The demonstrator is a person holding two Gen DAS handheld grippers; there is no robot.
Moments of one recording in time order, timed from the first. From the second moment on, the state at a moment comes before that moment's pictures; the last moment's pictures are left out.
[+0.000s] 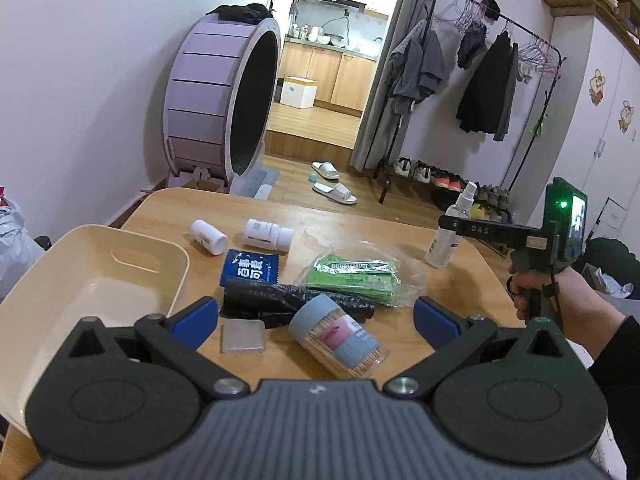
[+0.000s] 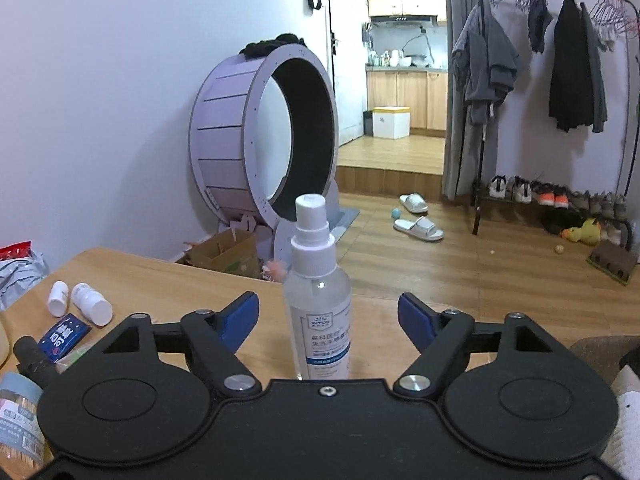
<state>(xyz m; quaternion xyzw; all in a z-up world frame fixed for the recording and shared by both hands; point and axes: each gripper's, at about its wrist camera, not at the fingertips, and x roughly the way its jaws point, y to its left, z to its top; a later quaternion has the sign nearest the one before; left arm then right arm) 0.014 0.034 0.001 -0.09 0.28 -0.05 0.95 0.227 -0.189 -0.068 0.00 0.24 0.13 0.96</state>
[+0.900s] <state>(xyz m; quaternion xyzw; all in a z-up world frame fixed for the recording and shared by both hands) -0.001 0.043 0.009 -0.08 0.28 -0.02 0.96 0.205 -0.156 -0.029 -0.01 0.21 0.18 0.96</state>
